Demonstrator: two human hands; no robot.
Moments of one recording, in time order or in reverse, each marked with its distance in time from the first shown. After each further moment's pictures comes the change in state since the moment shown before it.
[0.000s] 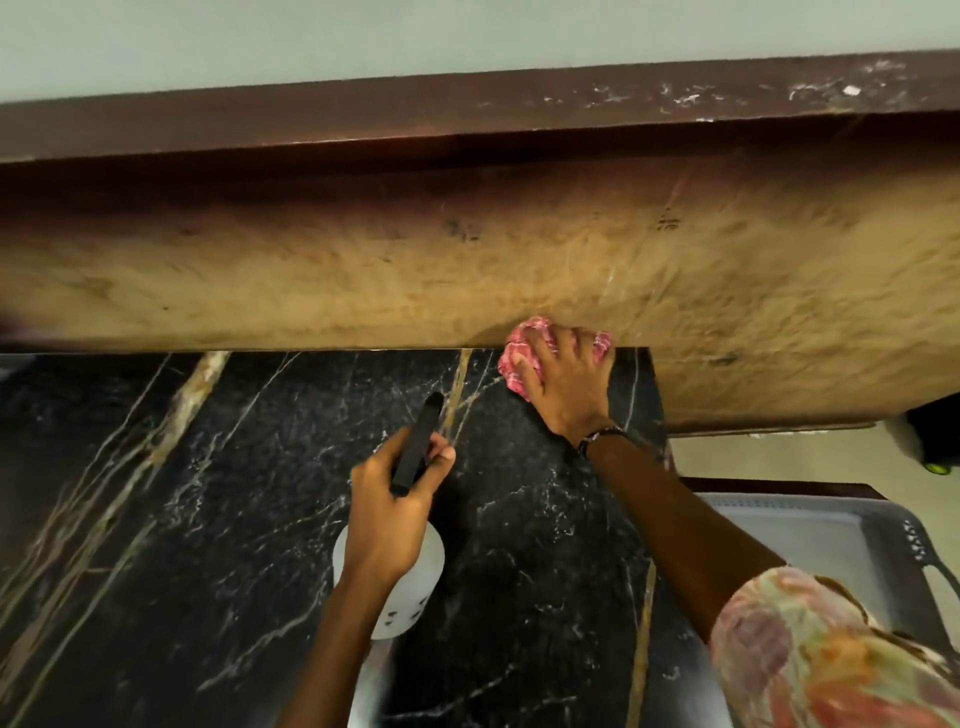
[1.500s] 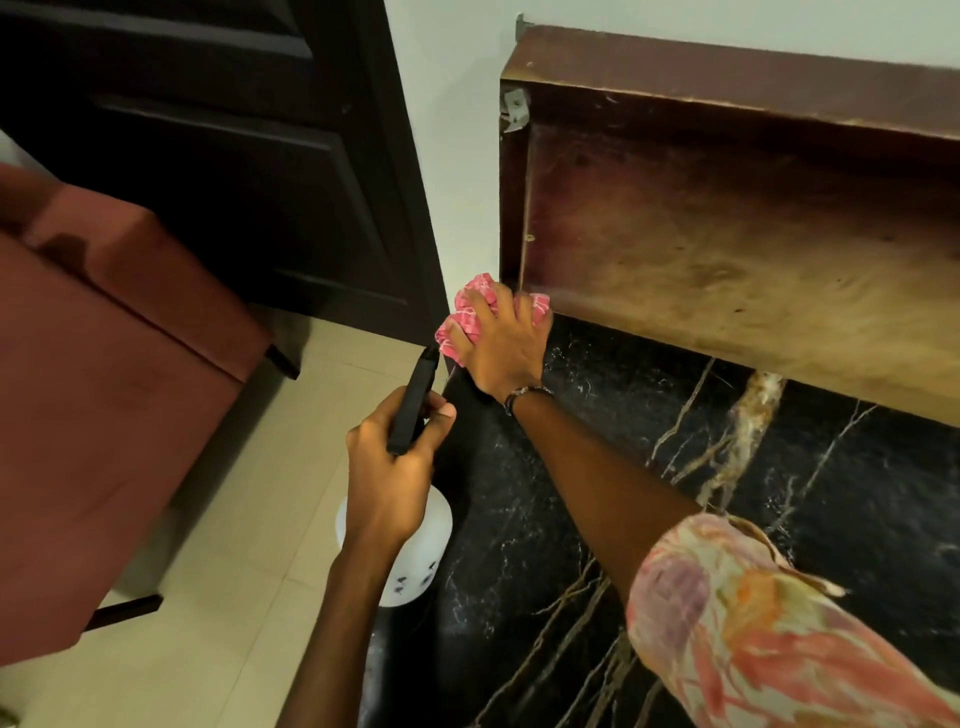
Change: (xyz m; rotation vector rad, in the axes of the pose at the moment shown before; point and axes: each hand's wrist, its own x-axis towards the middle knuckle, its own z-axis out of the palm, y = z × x) left_hand 0.059 -0.118 -0.554 0.011 0.431 0.018; right_hand 0.042 -0.693 0.163 0.128 0.130 -0.395
